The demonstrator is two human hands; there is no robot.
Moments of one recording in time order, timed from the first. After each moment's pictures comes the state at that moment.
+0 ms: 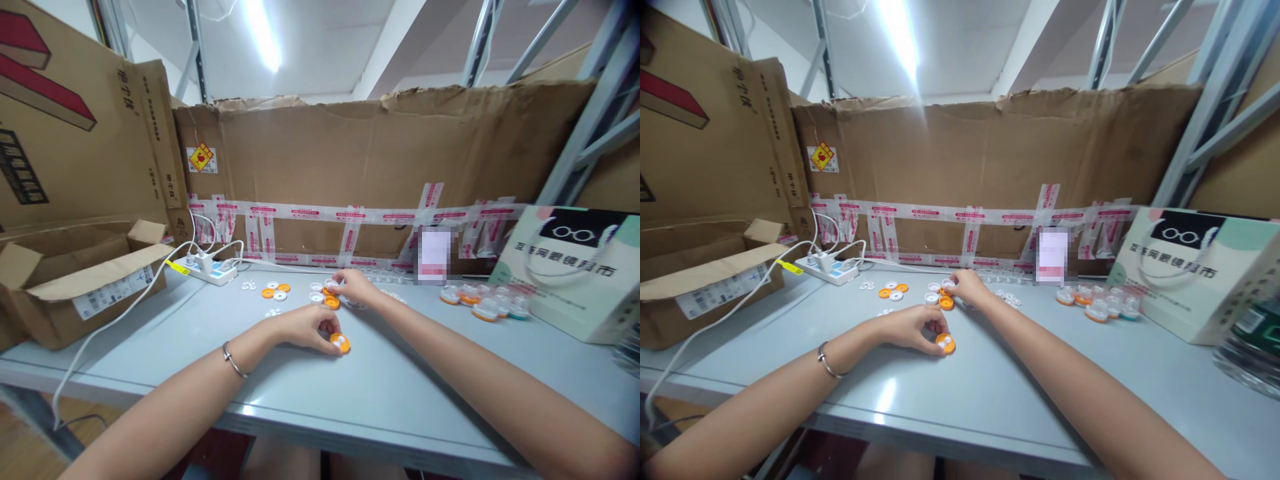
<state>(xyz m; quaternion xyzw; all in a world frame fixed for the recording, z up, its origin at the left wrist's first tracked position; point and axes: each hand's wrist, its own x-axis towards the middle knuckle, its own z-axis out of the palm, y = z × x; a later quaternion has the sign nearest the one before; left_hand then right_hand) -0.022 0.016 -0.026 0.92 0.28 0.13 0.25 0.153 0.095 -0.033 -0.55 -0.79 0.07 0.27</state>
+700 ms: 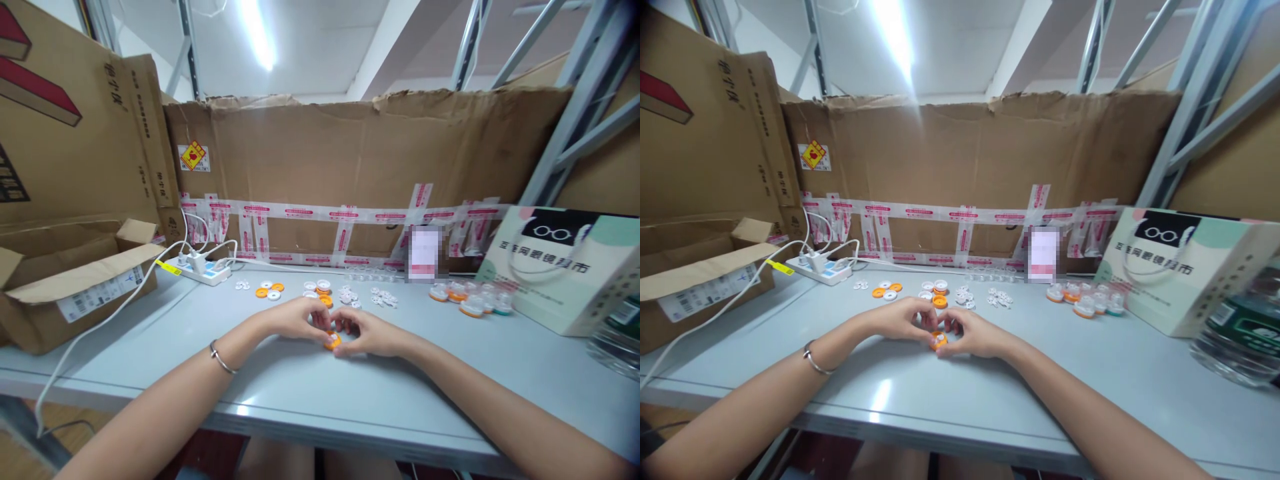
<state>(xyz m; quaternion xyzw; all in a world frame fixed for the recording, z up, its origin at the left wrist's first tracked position) -0.024 0.020 -0.014 0.92 0.25 0.14 0.28 0.175 -0.004 -0.039 -0.40 -0.84 0.32 0.21</state>
